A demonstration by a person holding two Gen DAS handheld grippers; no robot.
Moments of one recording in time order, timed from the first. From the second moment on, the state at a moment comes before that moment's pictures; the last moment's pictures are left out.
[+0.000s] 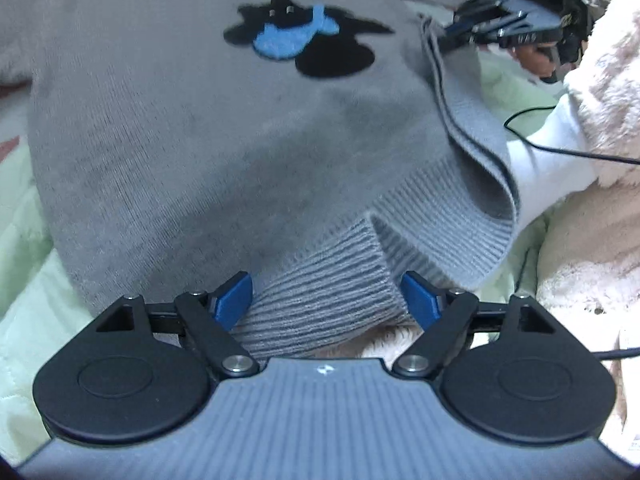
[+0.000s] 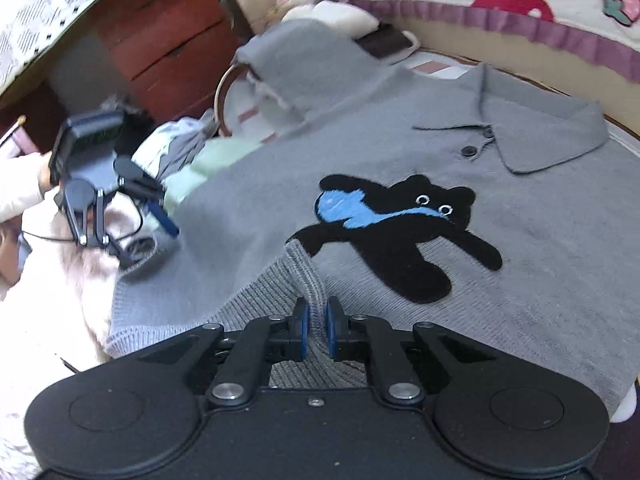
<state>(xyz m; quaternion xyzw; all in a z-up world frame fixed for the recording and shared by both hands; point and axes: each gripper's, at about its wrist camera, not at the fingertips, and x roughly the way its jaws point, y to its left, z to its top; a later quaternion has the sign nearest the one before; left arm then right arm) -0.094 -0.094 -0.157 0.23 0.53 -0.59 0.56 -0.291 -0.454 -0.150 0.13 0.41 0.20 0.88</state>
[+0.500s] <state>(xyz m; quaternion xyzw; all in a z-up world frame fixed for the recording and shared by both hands) -0.087 -0.102 -0.103 0.22 0.42 -0.53 0.70 -0.309 -0.481 -0.144 0.18 0.37 0.16 0.90</state>
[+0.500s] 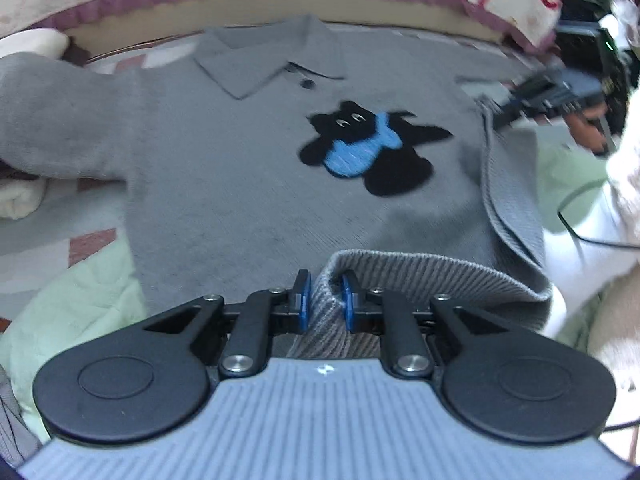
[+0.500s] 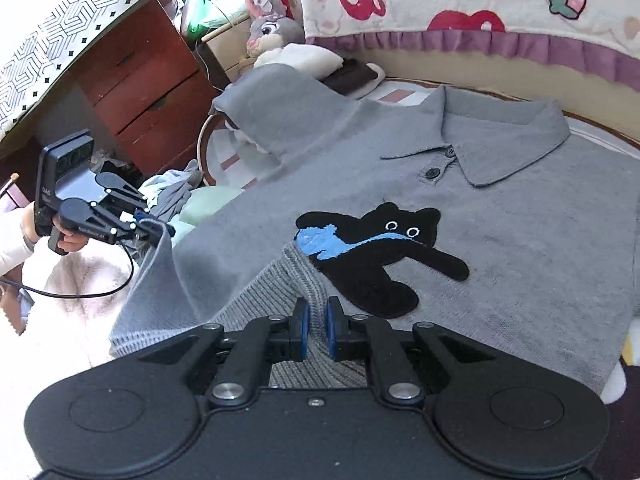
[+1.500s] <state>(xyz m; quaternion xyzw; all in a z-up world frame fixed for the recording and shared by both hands) 0.093 -0.193 -0.106 0.04 0.32 -0.34 0.89 -0.197 -0.607 -0.135 0.12 0.31 -0.19 0.92</state>
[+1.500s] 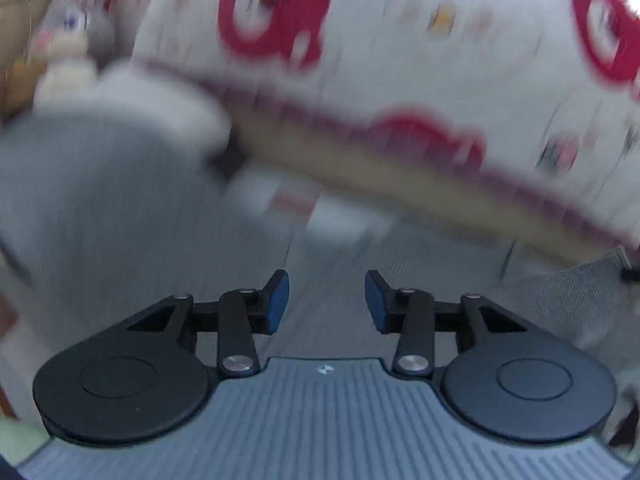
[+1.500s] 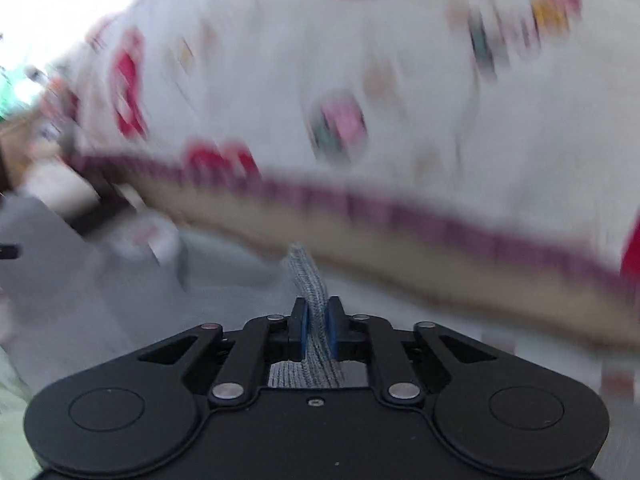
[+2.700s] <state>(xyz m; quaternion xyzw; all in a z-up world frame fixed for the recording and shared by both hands) 0.151 -0.348 -0.194 0.22 0.39 -0.44 0.78 -0.177 -0.689 -0.210 0.34 0.35 -0.15 0.86</state>
